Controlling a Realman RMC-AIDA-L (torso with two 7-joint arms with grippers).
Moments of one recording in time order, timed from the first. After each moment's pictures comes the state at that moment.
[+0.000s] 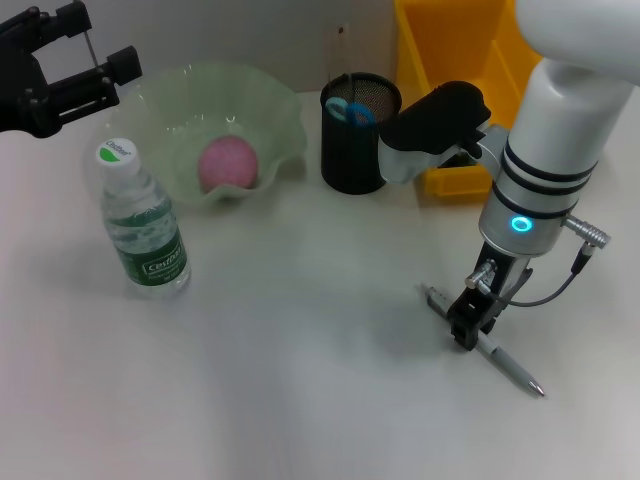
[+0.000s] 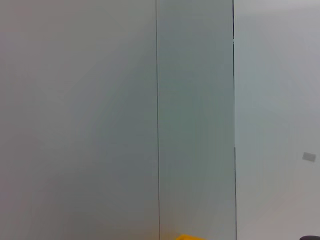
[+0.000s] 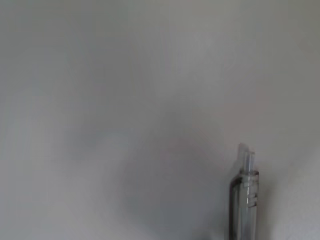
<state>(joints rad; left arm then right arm) -0.39 -2.06 0.85 1.04 1.52 1.46 -1.44 0.97 2.09 -1.45 -0.75 -2.73 -1.53 2.81</state>
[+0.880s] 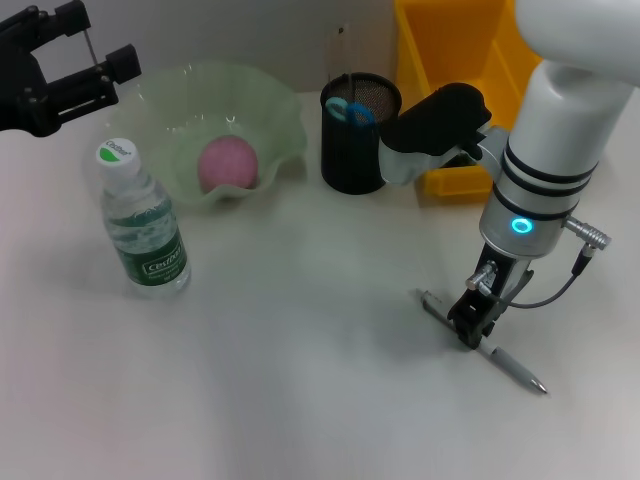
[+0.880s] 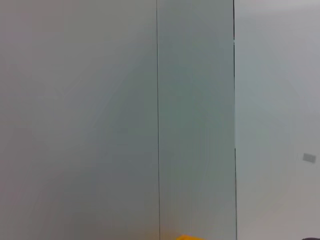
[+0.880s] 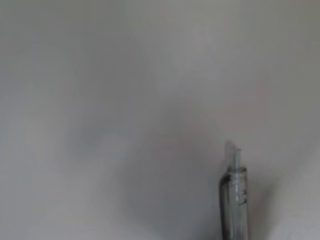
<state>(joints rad) -0.38 -2.06 0.85 1.03 1.51 1.46 -1.44 0.97 2.09 -1.45 -0.74 -2.73 -1.53 2.81</state>
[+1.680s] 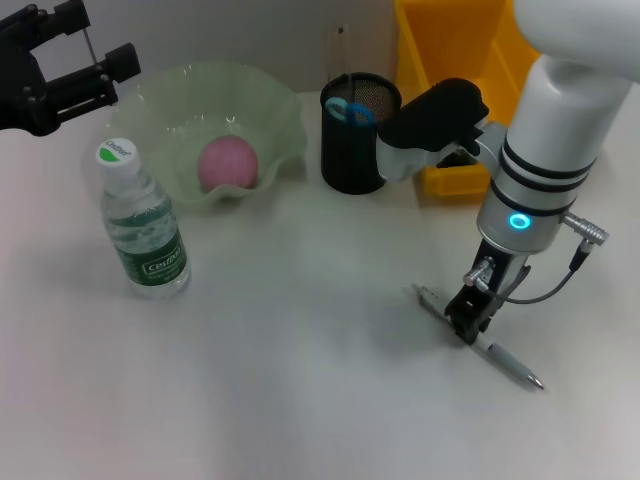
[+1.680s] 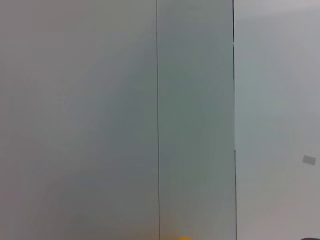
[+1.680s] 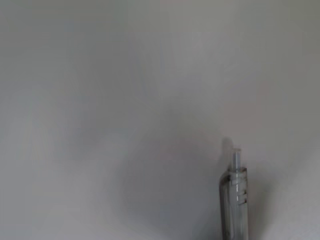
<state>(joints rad) -0.39 -2.06 0.85 1.03 1.51 1.46 -1.44 0.98 2.09 -1.45 -0.76 -2.73 -1.54 2.81</state>
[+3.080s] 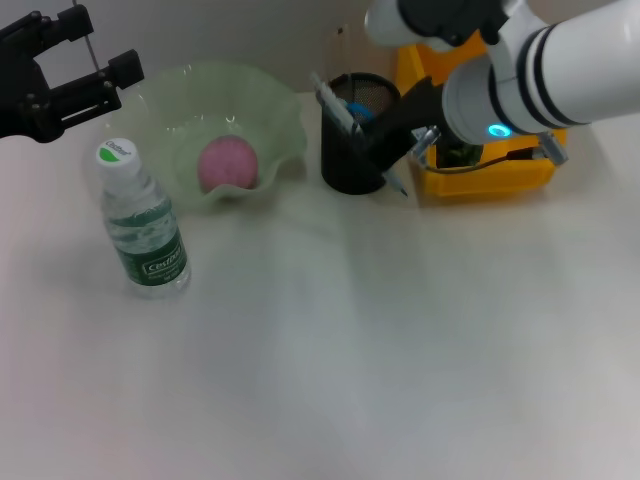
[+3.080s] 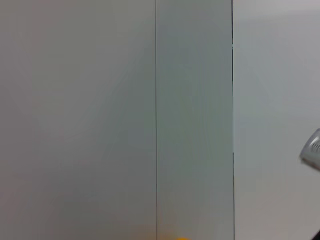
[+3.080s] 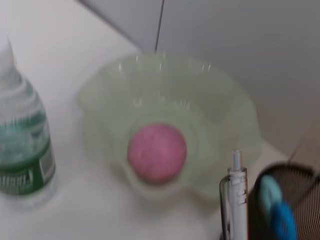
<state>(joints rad) -0.38 -2.07 0.86 1.02 1.50 1.47 -1.42 0.58 2.09 -1.60 -1.47 -2.63 -1.10 2.70</state>
